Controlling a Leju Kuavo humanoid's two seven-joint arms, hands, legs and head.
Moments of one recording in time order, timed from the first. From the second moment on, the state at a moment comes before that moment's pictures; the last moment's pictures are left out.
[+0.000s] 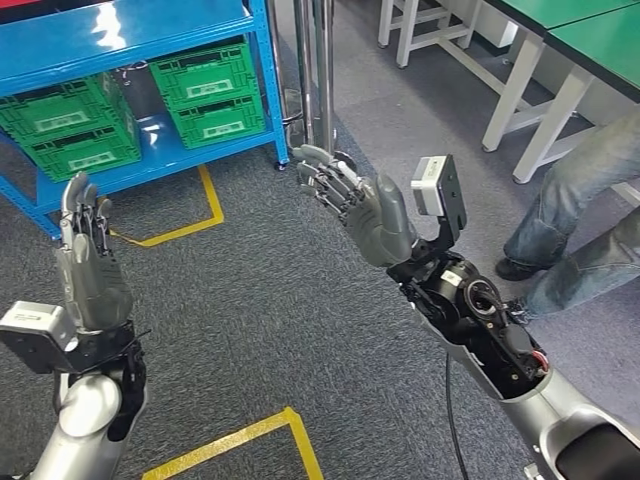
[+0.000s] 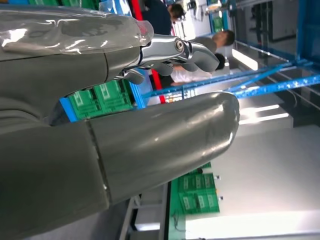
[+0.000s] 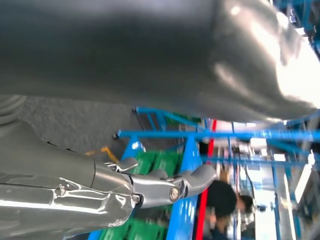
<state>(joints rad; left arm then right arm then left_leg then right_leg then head) -0.34 0.00 -0.48 -1.56 -0.01 0.41 -0.49 -0.47 -0.20 0.47 -1.71 -0.44 0.21 -0.07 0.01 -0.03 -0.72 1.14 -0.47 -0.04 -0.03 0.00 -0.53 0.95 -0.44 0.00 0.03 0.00</state>
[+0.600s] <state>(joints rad) -0.33 0.00 -0.48 -1.56 0.00 0.41 -0.49 -0.45 -0.19 0.47 -1.70 -0.45 0.20 -0.06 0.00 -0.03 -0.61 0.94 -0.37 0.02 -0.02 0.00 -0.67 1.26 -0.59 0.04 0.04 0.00</state>
